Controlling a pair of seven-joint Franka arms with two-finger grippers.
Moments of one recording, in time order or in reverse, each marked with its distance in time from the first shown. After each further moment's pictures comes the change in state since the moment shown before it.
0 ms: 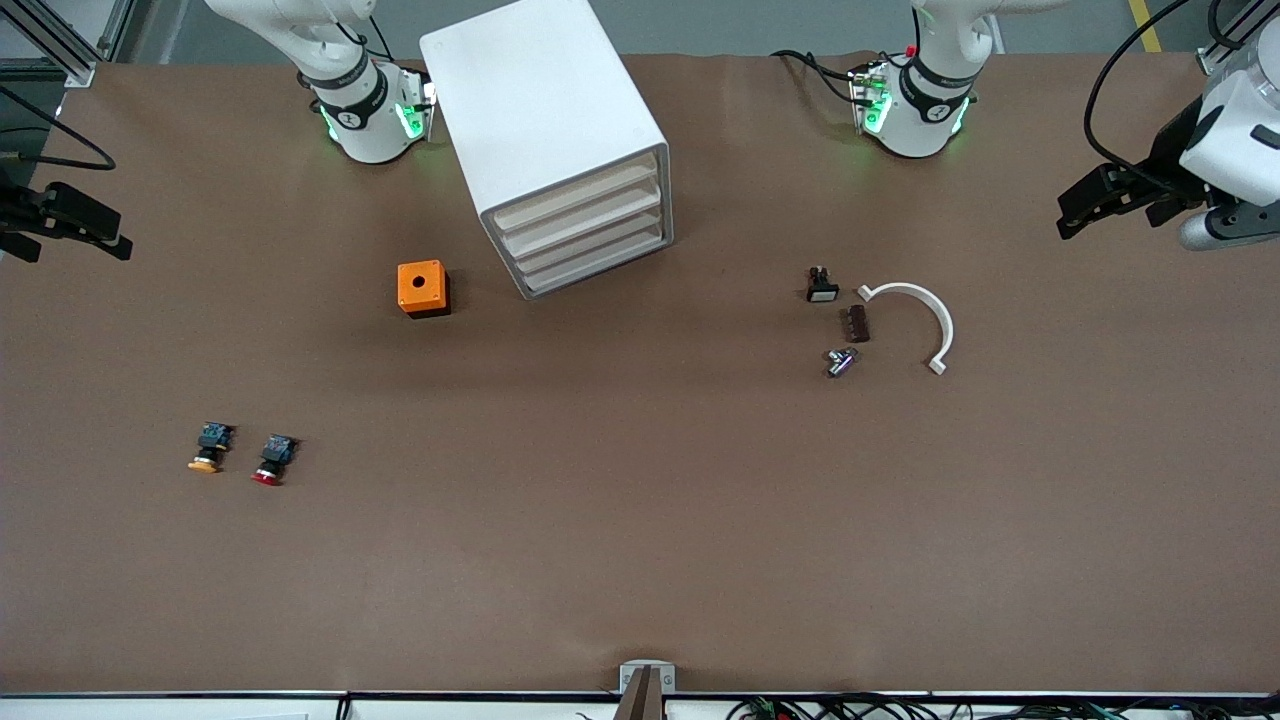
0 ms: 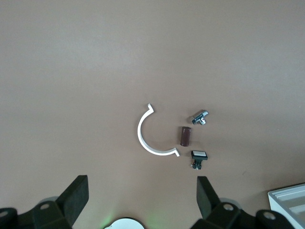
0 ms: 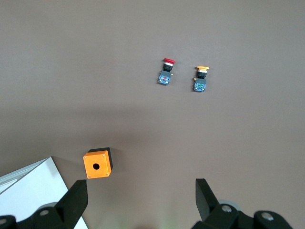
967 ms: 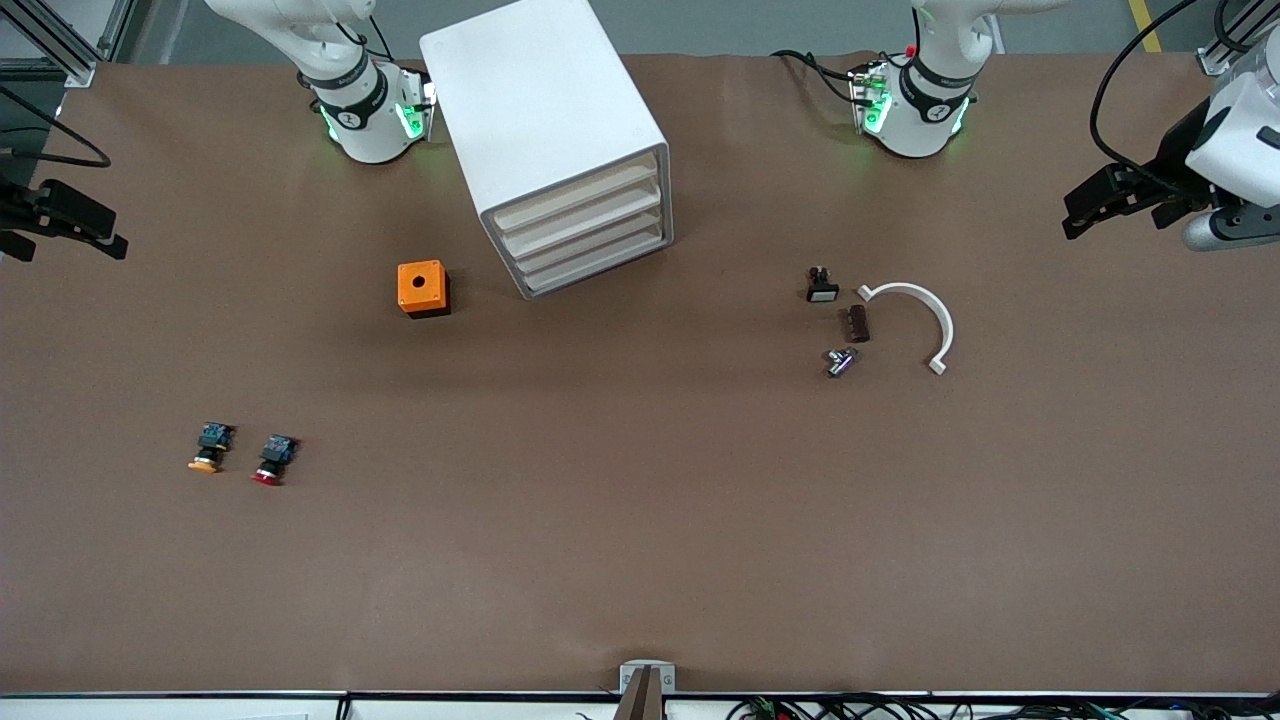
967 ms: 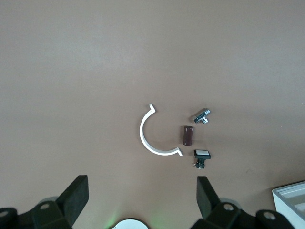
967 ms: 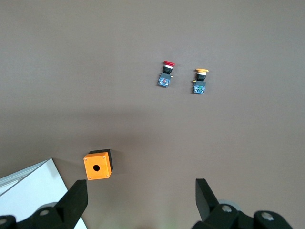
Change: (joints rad) left arm -0.006 0.000 0.015 -0.010 0.000 0.005 0.040; right arm -0.001 0.000 0.004 0.011 0.000 0.000 0.000
